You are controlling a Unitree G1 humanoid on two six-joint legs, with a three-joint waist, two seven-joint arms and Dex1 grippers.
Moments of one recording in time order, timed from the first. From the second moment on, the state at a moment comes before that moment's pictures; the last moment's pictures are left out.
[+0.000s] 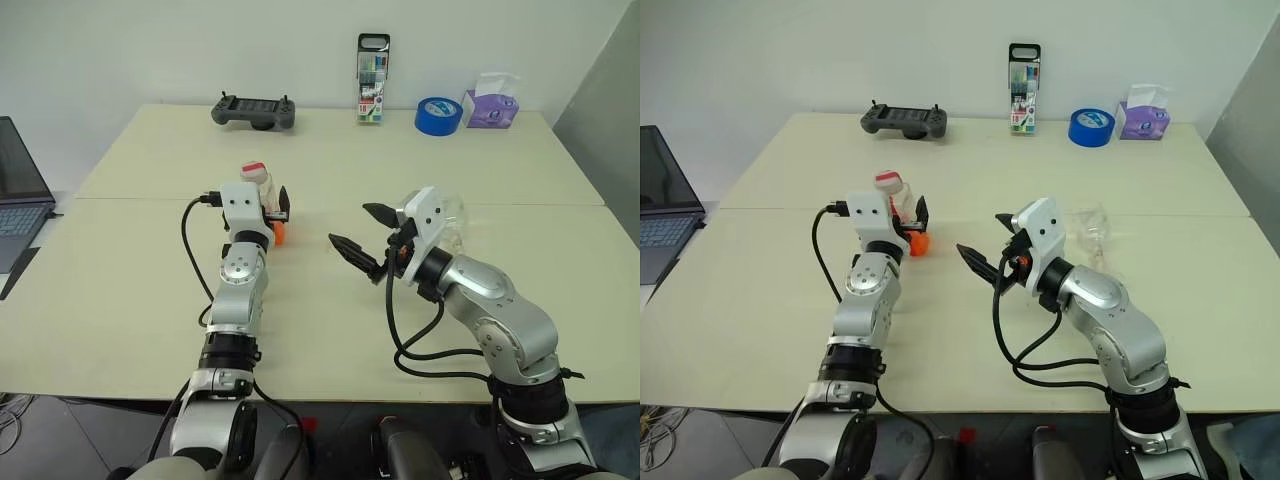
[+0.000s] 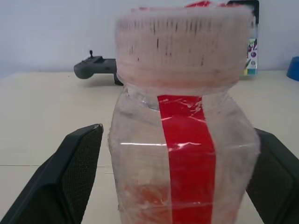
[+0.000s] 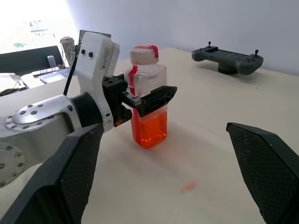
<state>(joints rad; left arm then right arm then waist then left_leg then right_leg) -0.64 0.13 0.14 0.40 -0.05 0.02 0.01 -0.45 -0.25 0.14 -0.46 0.38 0.70 0.43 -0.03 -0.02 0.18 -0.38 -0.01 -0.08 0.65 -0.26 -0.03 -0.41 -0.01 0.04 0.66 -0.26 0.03</state>
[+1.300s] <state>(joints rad) -0.48 0.21 -0.13 -0.11 -0.24 0.28 -0.53 -0.78 -0.09 0.02 -0.60 0.49 1.23 0.06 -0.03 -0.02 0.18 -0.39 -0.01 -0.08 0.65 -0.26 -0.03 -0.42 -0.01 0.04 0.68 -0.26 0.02</state>
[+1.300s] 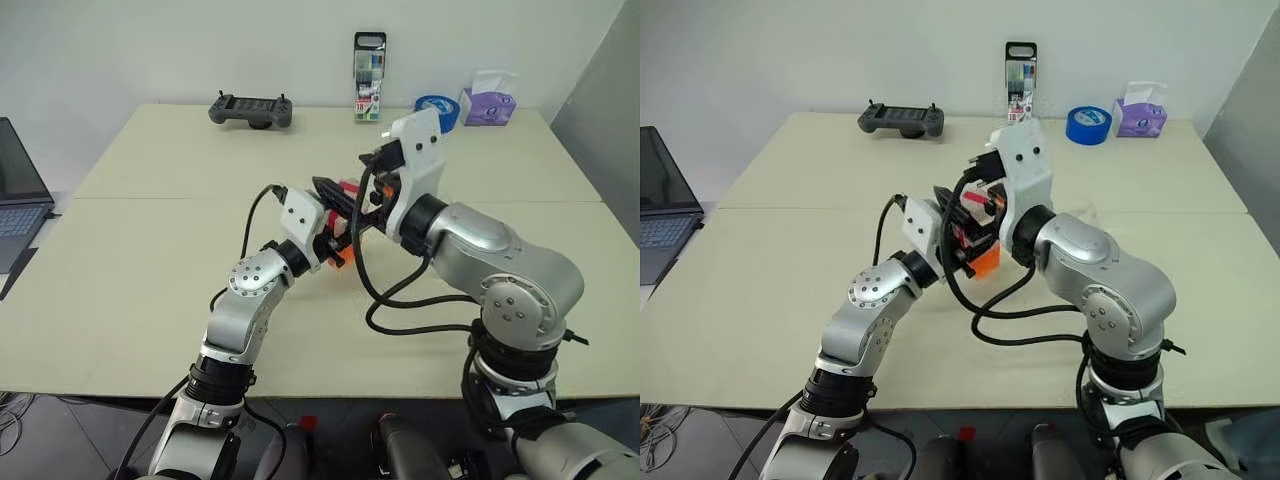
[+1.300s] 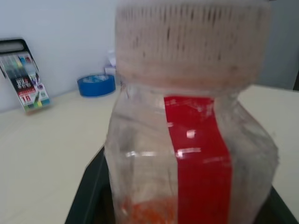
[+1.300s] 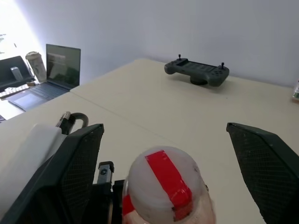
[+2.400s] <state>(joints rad) -0.45 0.21 -0.20 -0.24 -0.32 0.35 -0.64 -0.76 -0.60 0.02 -0.28 0.62 0.81 0.99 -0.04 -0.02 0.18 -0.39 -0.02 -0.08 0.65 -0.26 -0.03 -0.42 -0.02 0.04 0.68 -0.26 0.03</state>
